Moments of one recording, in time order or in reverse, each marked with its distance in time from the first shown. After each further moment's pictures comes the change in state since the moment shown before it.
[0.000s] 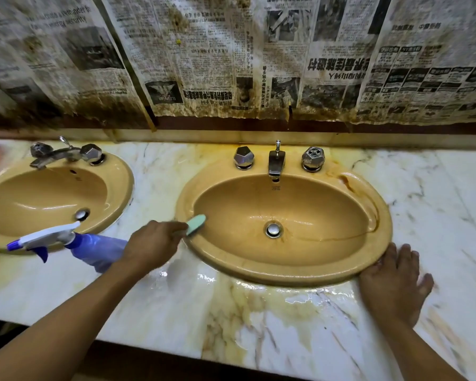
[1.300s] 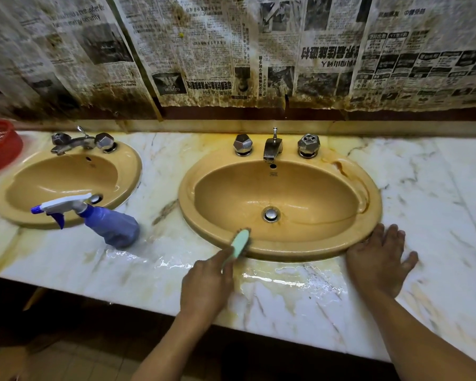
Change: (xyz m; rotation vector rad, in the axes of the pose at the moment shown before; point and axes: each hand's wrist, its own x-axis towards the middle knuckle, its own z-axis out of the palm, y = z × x) left_hand -0.142 0.129 0.065 -0.322 0.105 -0.166; right_hand 0.004 0.005 0.001 0.053 -0.072 0.014
